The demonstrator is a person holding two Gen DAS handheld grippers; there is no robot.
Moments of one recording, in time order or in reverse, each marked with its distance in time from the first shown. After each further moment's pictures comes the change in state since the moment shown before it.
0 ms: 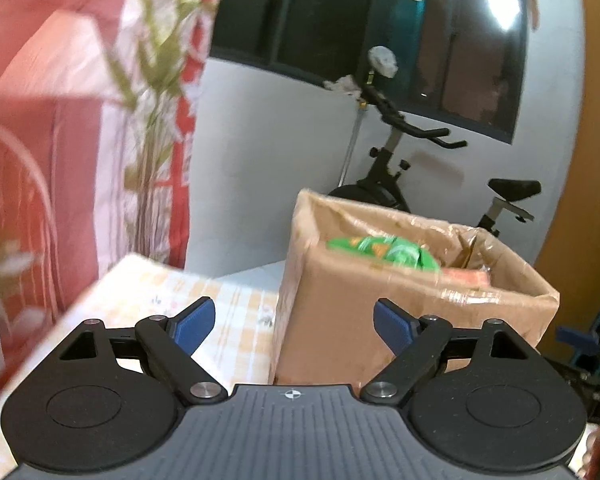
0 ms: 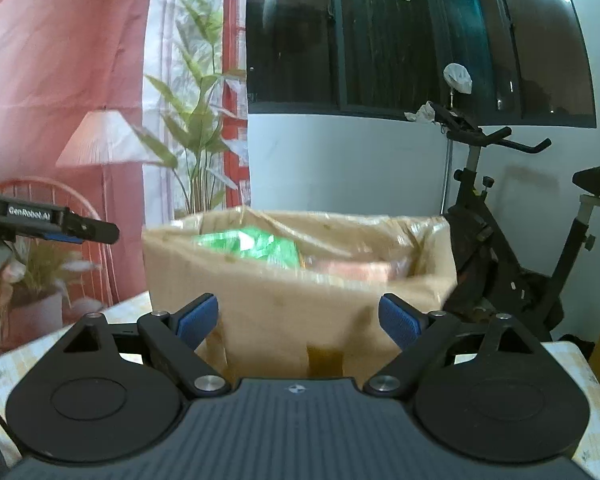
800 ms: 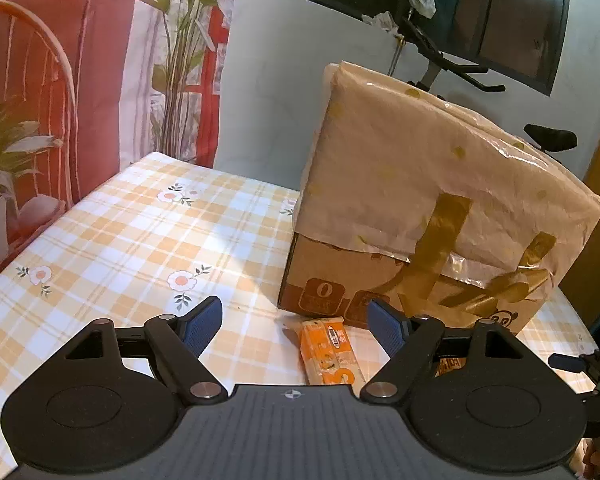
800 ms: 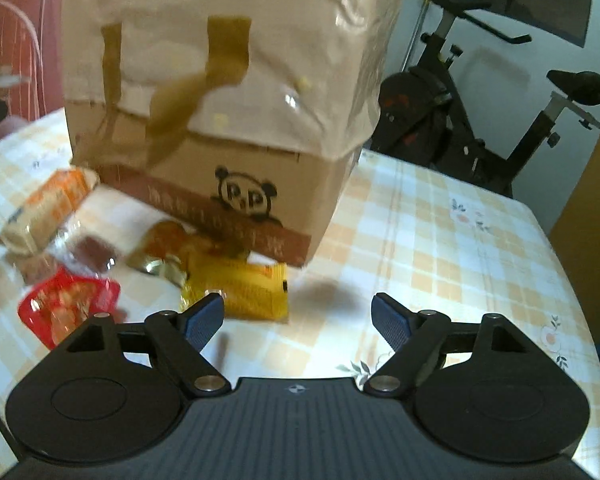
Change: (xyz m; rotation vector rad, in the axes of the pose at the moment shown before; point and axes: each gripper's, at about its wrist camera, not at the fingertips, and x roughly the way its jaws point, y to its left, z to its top) left arm 0.021 0.003 -0.072 -0.043 0.188 0.083; right arm 0.035 -0.033 -0.113 -0.103 0.467 -0.181
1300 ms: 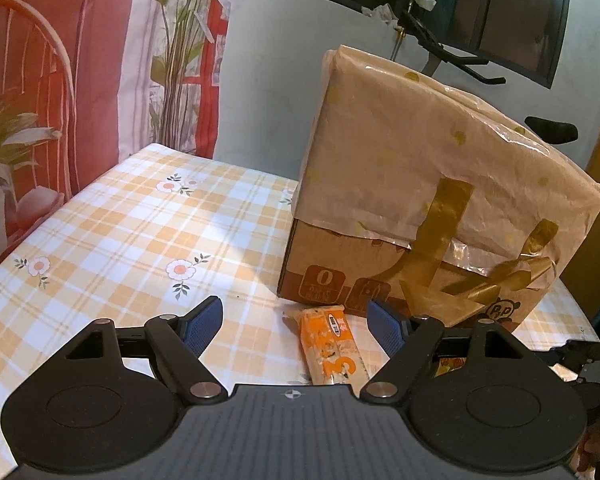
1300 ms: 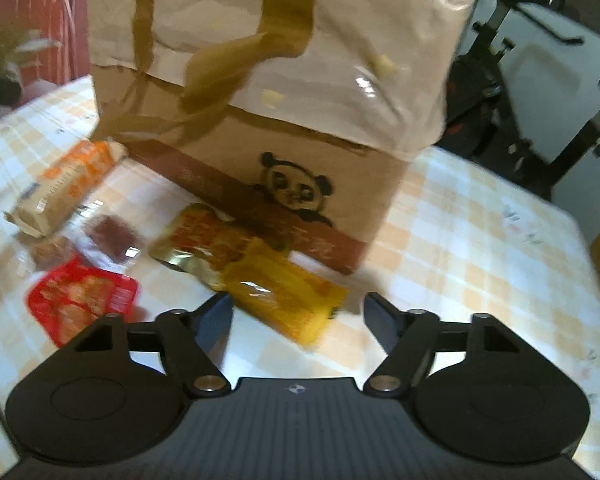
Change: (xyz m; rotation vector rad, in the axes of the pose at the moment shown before) left arm 0.004 -0.001 -0.006 0.007 0.022 -0.001; right arm 0.031 0.012 0.014 -0.072 0.083 0.131
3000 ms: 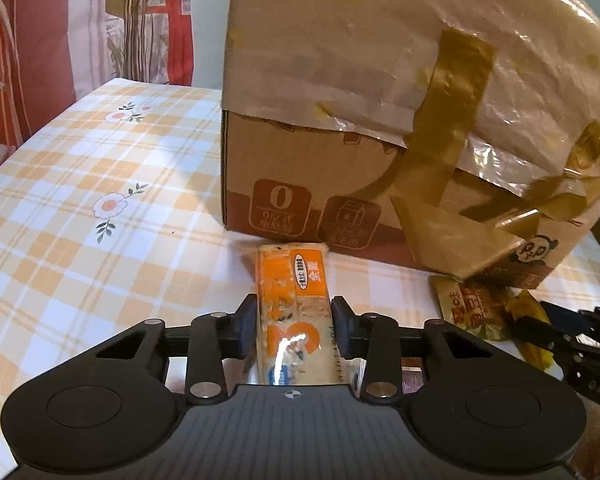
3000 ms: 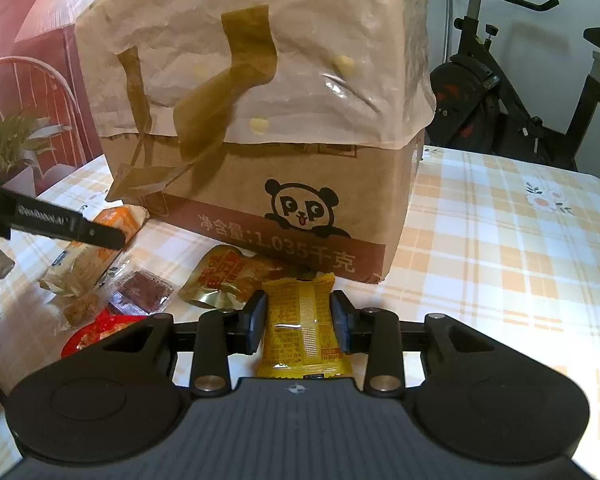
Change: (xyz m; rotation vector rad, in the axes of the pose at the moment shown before) left arm 0.074 -0.028 -0.027 0.041 0.201 0.004; right arm -0.005 -0.016 -0.018 0.190 -0.161 0.113
